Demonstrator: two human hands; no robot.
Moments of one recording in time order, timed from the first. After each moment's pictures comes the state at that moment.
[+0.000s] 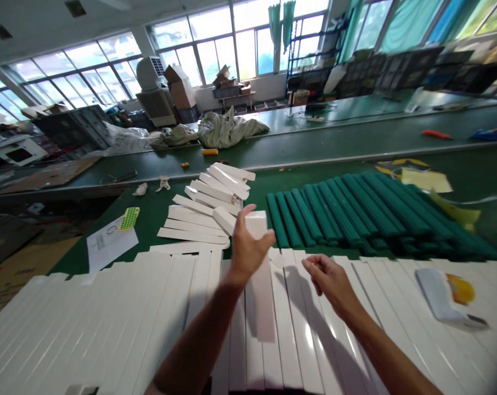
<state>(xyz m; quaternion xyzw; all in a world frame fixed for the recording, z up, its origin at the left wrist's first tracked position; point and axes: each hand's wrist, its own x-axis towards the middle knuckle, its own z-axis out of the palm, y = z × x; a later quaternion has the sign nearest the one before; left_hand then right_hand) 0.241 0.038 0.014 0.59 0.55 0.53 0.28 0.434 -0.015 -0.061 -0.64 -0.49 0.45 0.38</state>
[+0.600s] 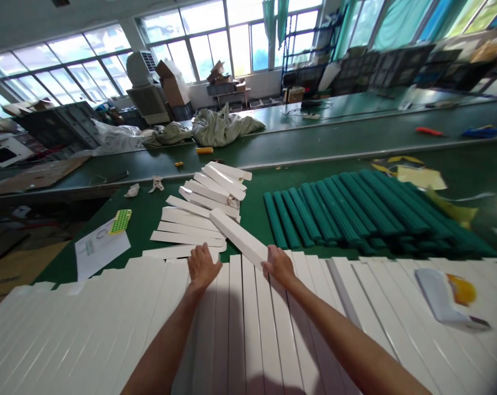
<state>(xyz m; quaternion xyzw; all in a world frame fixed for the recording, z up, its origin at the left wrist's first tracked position) 0.115 0.059 -0.115 0.62 0.77 0.09 0.04 0.356 0.062 -0.137 -0.68 -0.69 0.20 0.10</state>
